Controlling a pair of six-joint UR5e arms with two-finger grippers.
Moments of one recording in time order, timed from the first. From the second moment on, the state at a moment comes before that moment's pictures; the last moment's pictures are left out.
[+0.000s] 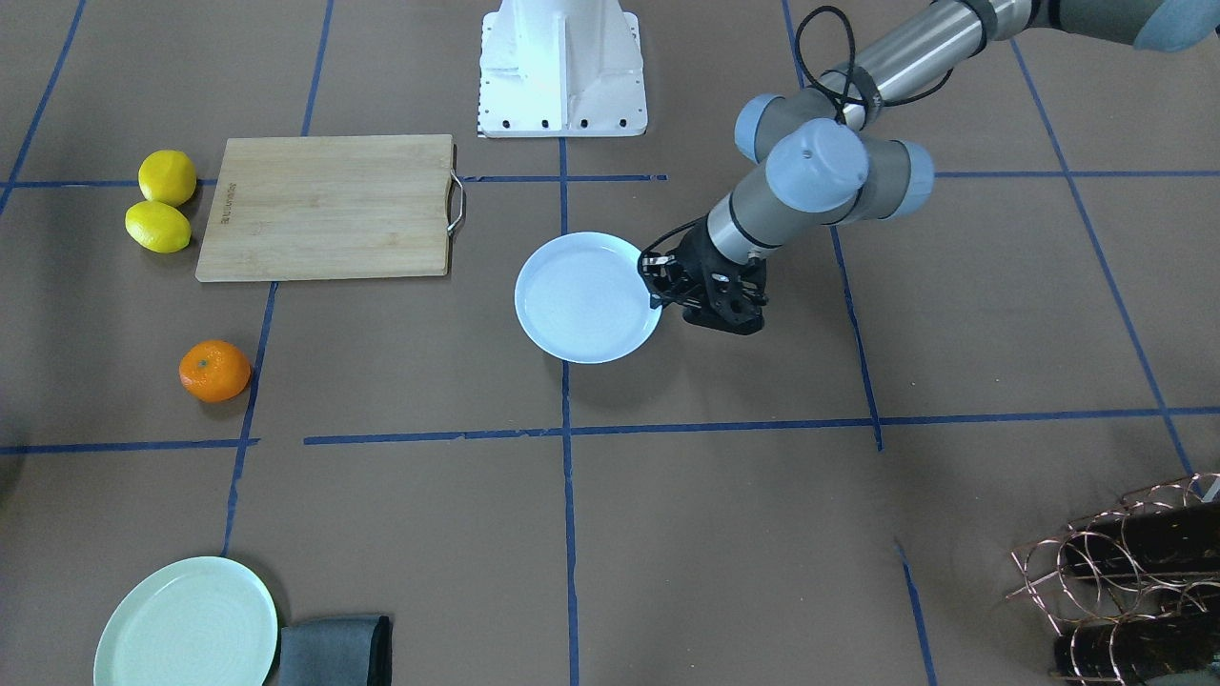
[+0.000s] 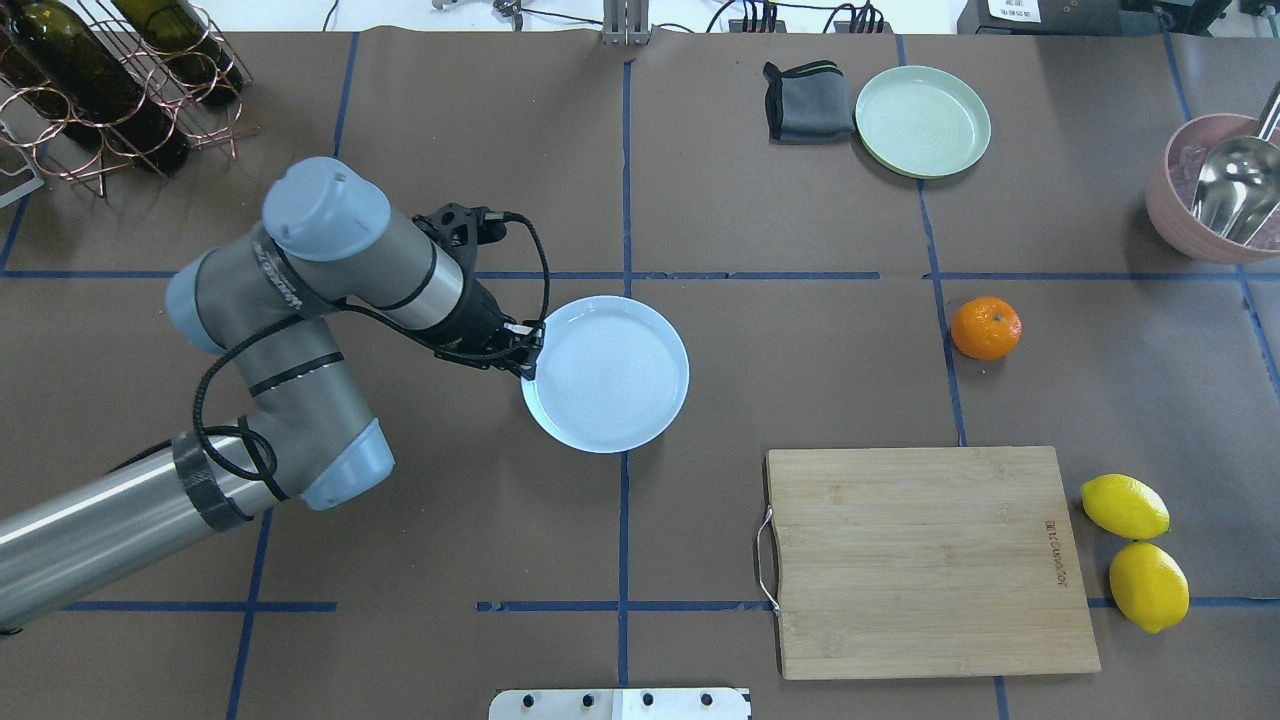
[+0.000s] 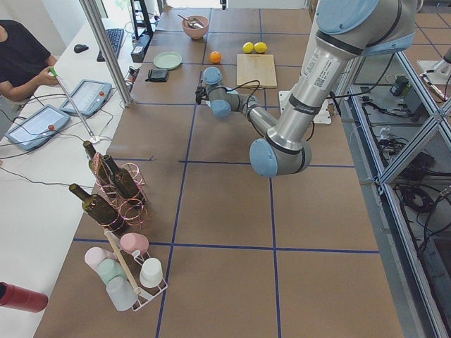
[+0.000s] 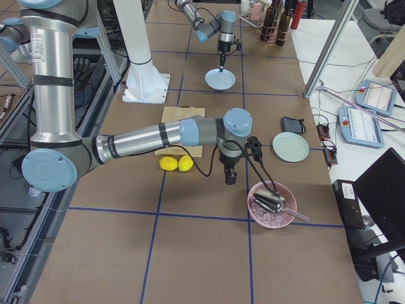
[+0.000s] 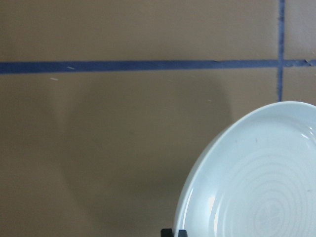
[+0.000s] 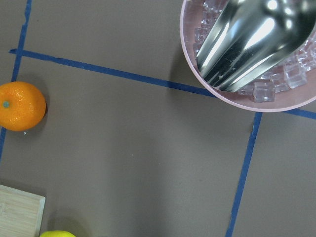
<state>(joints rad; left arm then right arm) -0.61 -2.18 -1.49 -2.11 -2.16 -1.22 1.44 -1.59 1.86 -1.73 2.40 -0.06</state>
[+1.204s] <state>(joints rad) -0.59 -2.19 -1.53 -2.24 -2.08 -1.35 1.19 -1.56 1.85 -1.47 2.42 0.47</state>
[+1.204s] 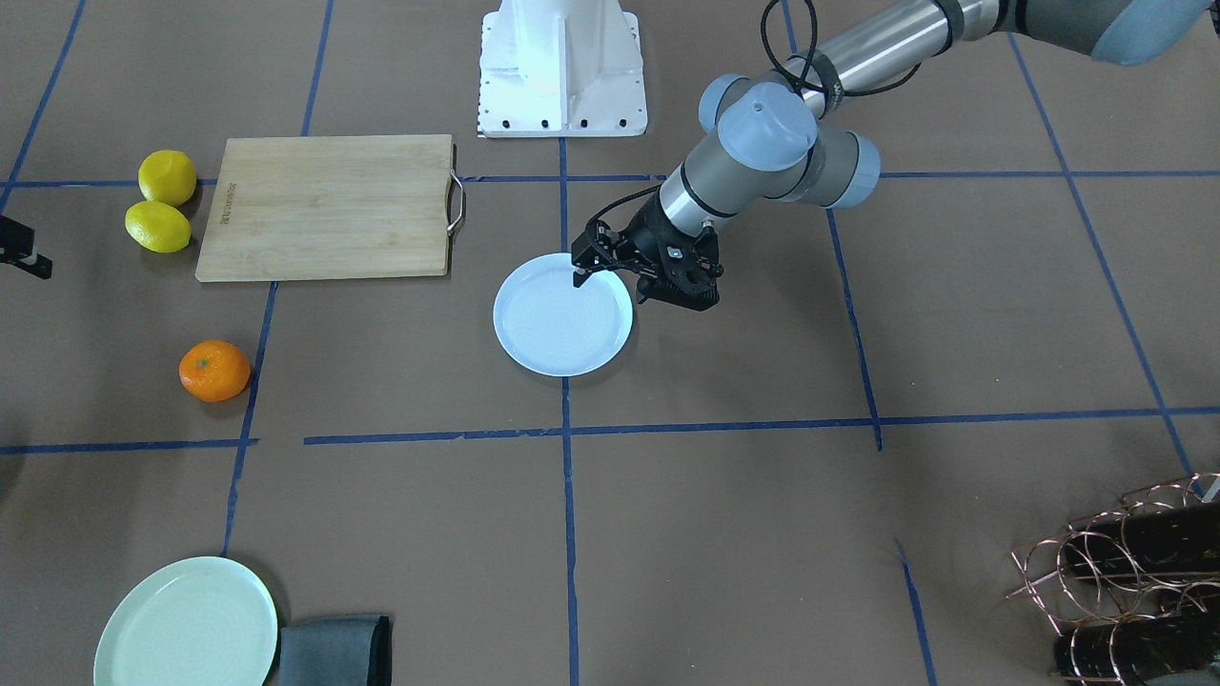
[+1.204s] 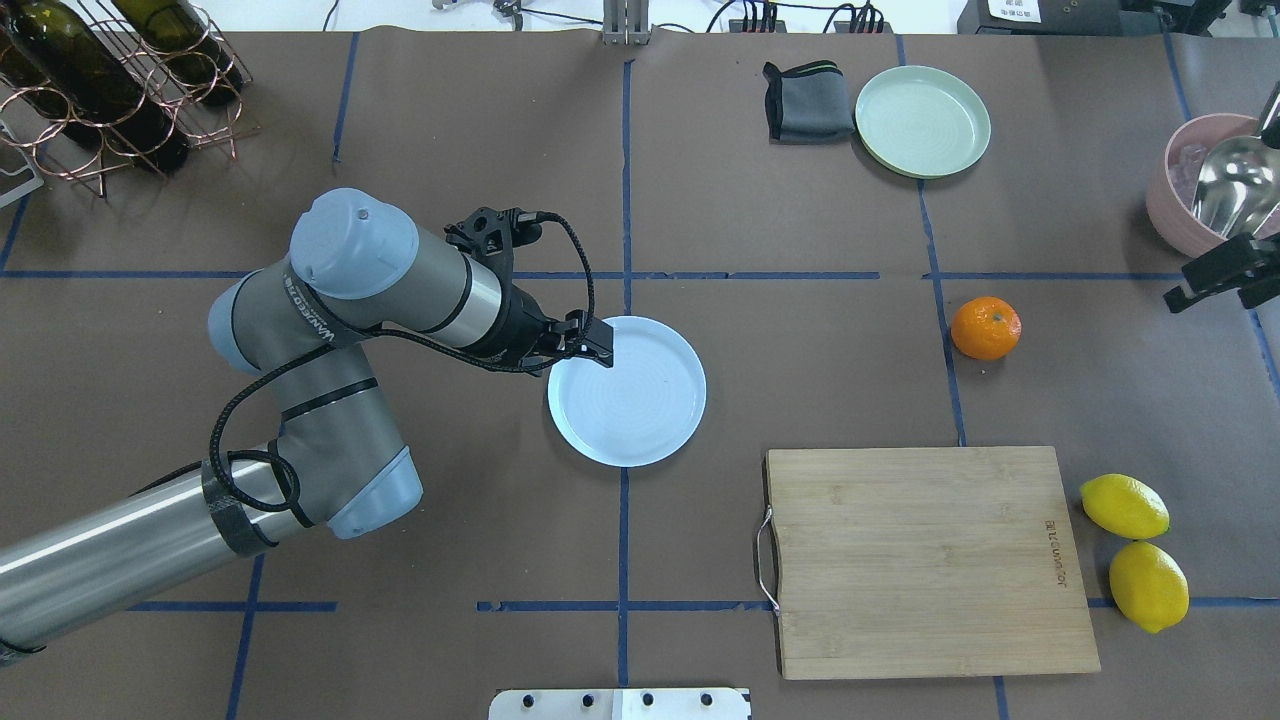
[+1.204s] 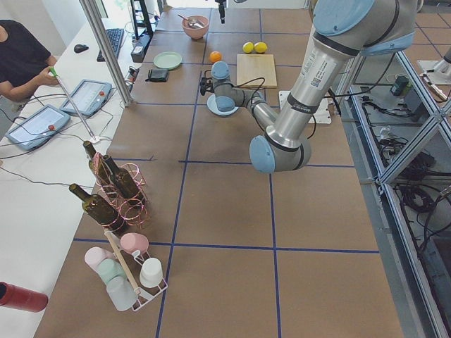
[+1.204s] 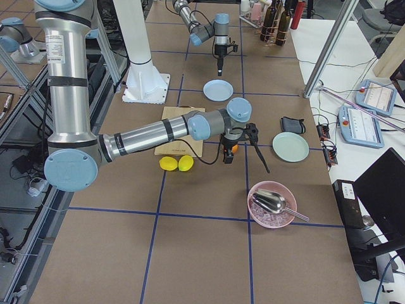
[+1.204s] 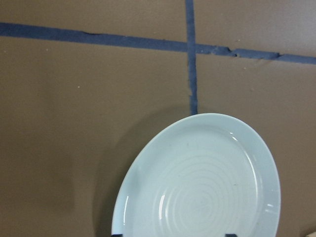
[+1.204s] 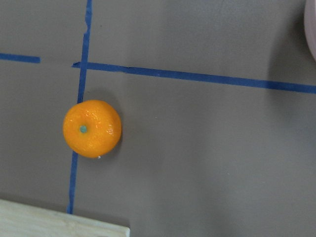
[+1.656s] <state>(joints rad) -0.59 -2.19 -1.55 -2.24 -2.07 -1.38 0.96 -1.54 1.83 -1.19 2.18 0.92</state>
